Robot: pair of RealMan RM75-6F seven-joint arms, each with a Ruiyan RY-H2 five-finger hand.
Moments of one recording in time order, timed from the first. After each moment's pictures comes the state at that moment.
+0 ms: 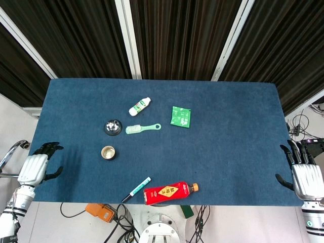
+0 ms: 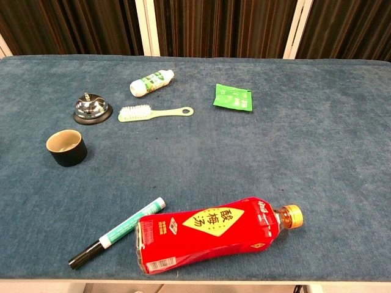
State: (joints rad) left arm -0.20 -1.15 0.00 -1.60 1.47 1.22 -0.13; right arm 0.04 -1.15 0.05 -1.59 -1.54 1.54 -0.17
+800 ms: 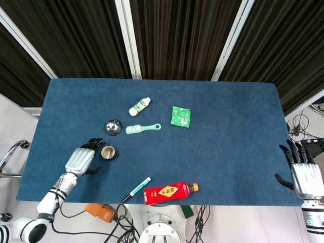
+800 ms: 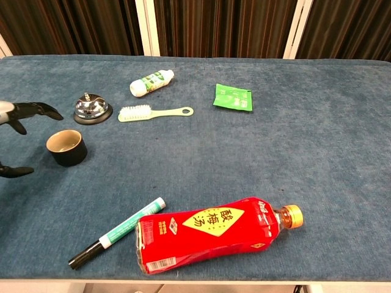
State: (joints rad) left arm -0.42 -1.32 -0.05 -1.67 1.31 0.96 0.19; right arm 0.05 -1.14 0.05 -1.59 -1.53 1.51 -0.17
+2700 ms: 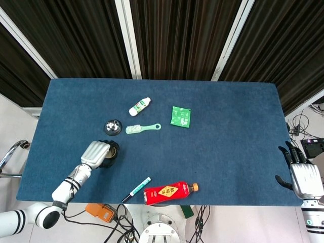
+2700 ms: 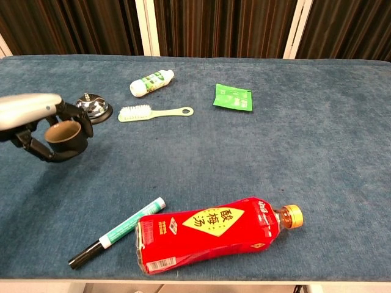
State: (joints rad) left arm -0.57 -1.36 -0.06 -1.64 1.29 0.91 0.15; right arm 0.06 -1.12 0.04 -1.62 -1.51 1.48 -0.19
